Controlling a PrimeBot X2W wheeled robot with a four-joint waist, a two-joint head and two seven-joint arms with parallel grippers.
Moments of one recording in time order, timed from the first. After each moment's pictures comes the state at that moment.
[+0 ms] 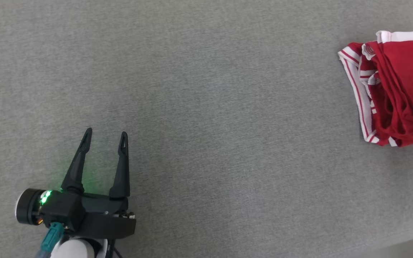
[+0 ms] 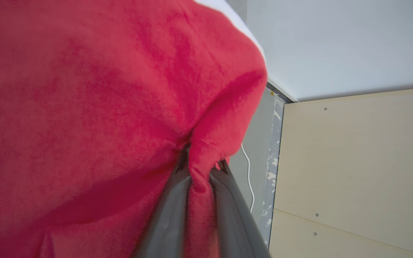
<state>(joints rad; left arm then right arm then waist) -0.22 0.07 -0.07 0.03 -0.10 -0.12 -0.26 -0.82 -0.80 0.49 0.57 0.22 0.13 0.41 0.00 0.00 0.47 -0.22</state>
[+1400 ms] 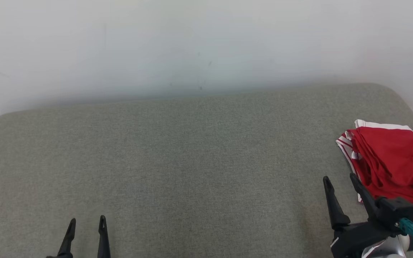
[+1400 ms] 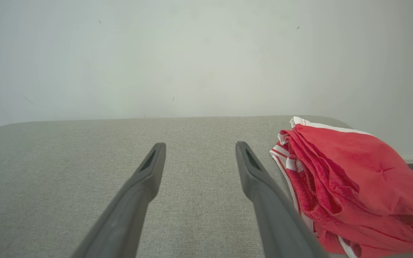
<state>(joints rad) 0.04 0.05 0.04 0.20 -0.13 -0.07 -0.26 -0.11 -0.19 0.07 0.22 0.23 0.13 -0.10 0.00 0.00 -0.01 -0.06</state>
